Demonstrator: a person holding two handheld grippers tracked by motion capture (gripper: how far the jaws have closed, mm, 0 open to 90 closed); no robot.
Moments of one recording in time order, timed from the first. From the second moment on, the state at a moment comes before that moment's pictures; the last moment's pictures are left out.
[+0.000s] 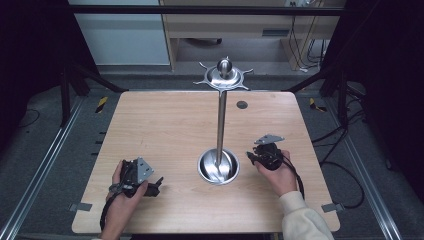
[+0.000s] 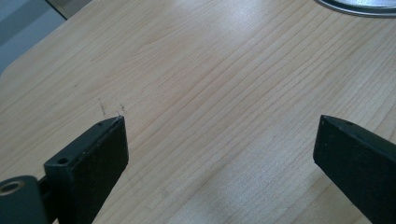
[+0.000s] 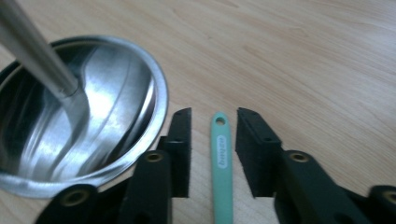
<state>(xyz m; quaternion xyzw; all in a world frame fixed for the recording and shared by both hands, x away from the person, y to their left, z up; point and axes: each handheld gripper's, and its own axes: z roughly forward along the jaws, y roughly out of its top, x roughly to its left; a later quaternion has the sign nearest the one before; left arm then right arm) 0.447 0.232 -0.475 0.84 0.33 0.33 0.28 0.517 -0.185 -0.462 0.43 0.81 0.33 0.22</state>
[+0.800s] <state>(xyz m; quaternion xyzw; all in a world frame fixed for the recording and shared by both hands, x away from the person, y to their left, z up) 0.447 0.231 -0.476 0.84 0.32 0.33 0.28 0.521 -0.177 -0.485 0.41 0.85 0.26 0.20</state>
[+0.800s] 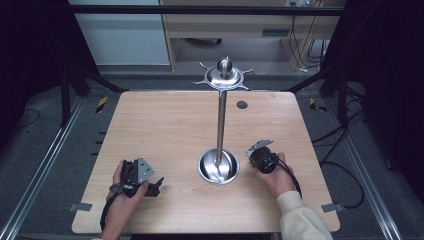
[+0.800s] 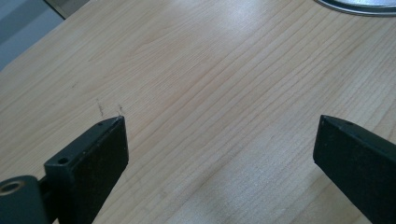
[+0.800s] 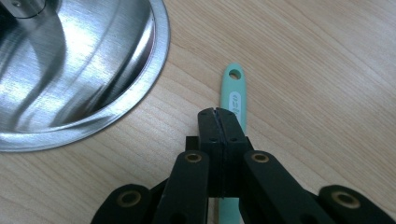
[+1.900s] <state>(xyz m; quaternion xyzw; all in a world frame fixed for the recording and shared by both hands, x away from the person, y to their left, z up) 0.444 0.234 -0.475 0.84 0.33 0.33 0.28 0.518 -0.196 -0.440 0.48 0.85 0.18 0.13</state>
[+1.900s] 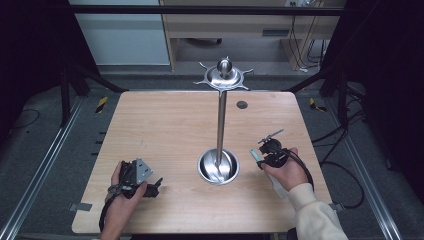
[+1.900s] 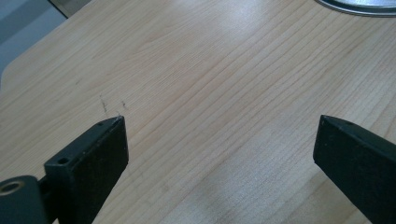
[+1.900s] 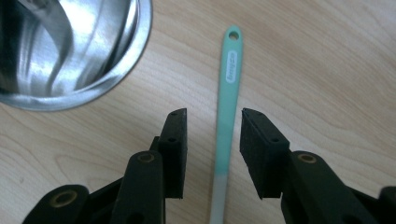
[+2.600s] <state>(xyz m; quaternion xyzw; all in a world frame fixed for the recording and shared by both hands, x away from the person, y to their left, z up) 0.444 0.234 -0.475 0.84 0.33 0.33 0.28 0.527 -0.206 -0.461 0.50 0.85 0.12 0.07</state>
